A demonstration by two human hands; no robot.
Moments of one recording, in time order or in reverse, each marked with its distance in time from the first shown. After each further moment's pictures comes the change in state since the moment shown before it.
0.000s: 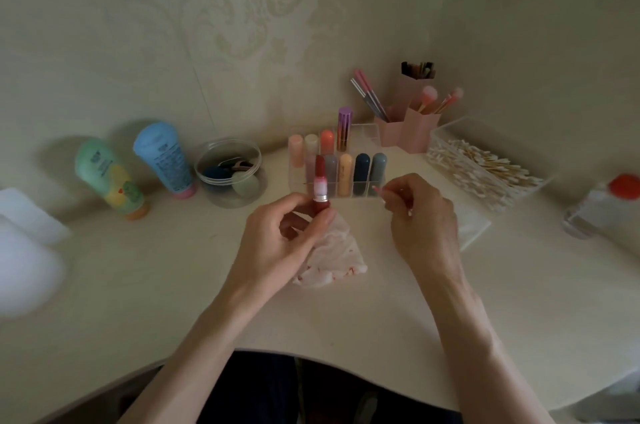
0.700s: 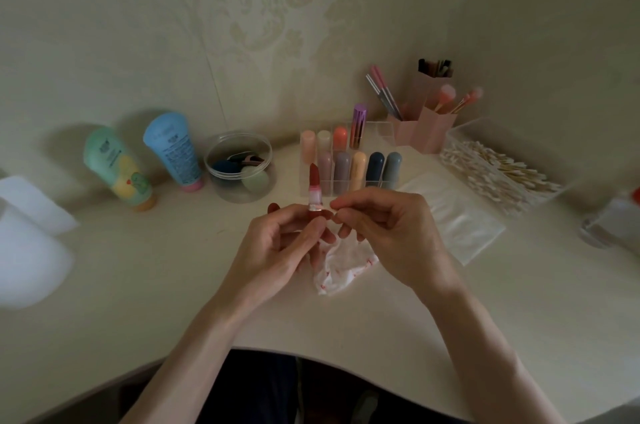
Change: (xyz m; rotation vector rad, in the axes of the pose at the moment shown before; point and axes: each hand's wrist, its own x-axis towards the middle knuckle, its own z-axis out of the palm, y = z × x) left_hand -0.011 -0.015 -0.011 -0.319 -0.091 -0.150; right_hand -0.015 -0.017 0.018 0.597 -0.428 -0.235
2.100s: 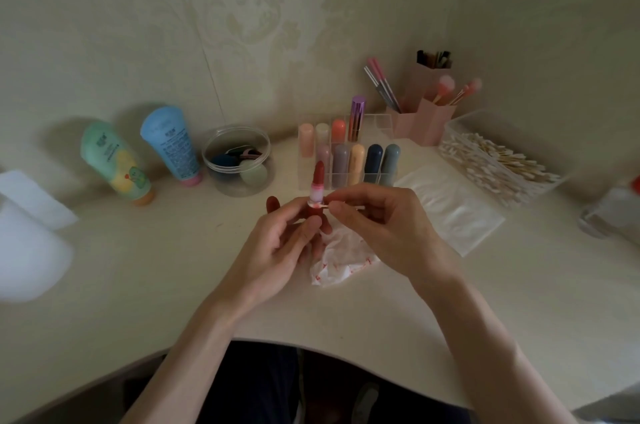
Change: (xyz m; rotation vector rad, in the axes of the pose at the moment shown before) left_hand -0.002 -0.006 -0.002 0.133 -0.077 0.090; right_hand 0.000 0.005 -0.001 -0.055 -0.034 0.098
